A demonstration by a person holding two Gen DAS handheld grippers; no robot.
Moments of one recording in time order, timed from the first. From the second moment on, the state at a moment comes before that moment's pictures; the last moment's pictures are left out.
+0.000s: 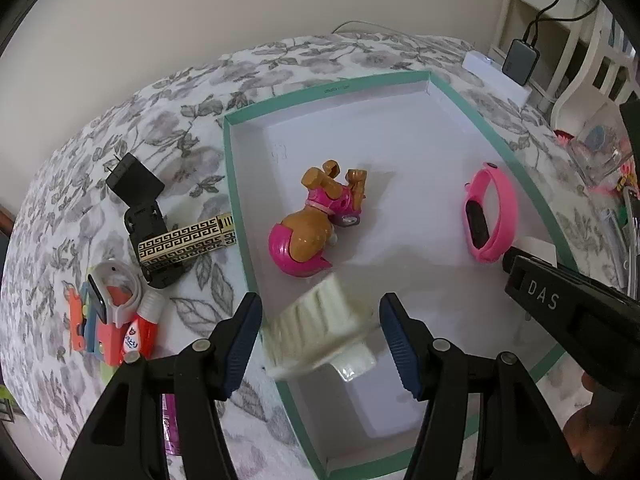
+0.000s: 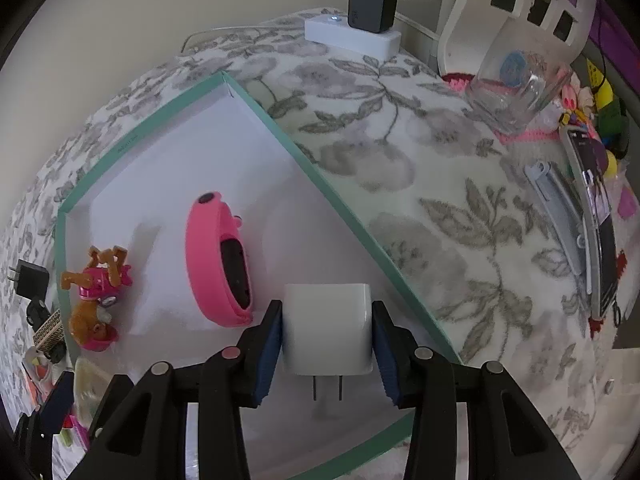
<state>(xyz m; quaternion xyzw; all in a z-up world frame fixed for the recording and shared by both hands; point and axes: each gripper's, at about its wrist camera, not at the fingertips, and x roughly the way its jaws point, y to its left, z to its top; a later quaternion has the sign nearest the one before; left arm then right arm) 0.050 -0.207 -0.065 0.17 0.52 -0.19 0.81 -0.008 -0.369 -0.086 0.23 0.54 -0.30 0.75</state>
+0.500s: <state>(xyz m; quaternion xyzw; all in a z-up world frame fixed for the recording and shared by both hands) 0.063 -0.184 -0.034 0.10 0.50 -0.18 0.84 0.000 -0.357 -0.043 0.21 0.48 -0.29 0.80</state>
